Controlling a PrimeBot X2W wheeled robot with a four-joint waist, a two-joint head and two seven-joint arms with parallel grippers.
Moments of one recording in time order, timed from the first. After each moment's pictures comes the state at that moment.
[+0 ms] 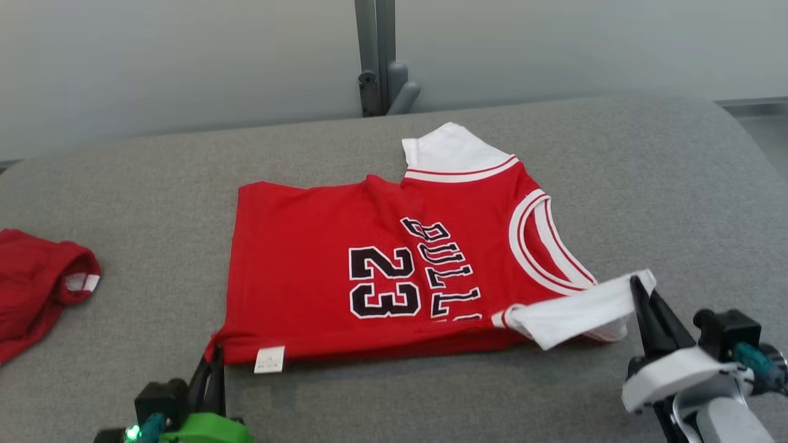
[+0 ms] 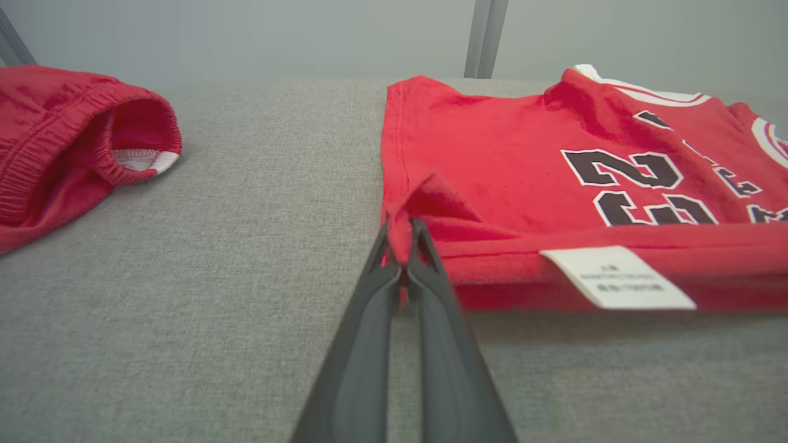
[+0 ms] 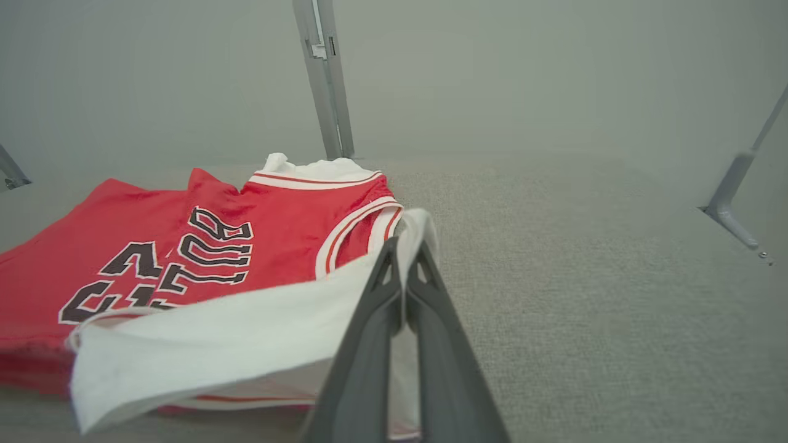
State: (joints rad) left arm -0.01 0.05 0.00 0.44 -0.12 -0.08 -0.26; right arm -0.05 -0.19 0.05 0.30 0.25 0.13 -0.26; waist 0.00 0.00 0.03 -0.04
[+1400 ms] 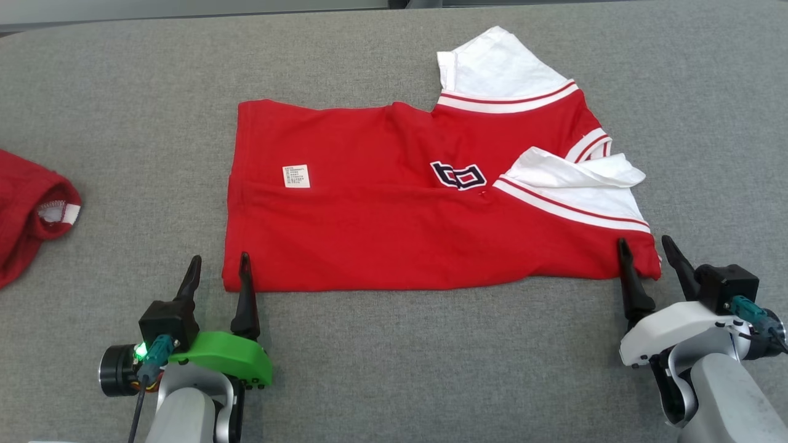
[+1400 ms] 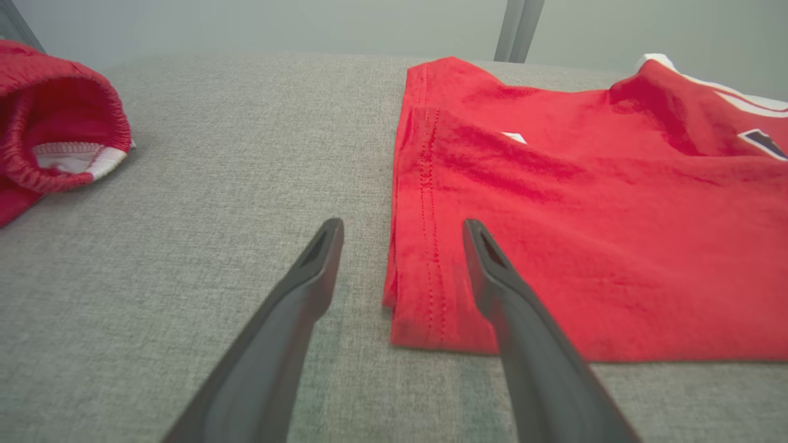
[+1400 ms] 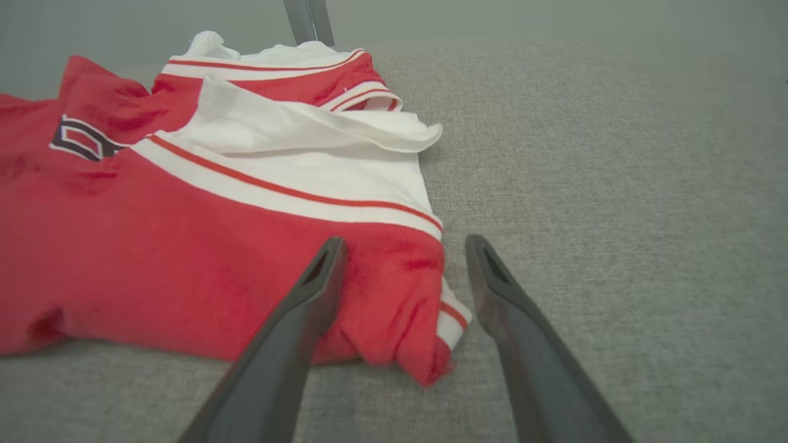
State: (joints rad) left arm -0.24 0.05 -0.09 0.46 -0.19 0.00 -0.26; right arm -0.26 -0.16 -0.01 0.49 0.21 0.13 -0.26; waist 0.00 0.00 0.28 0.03
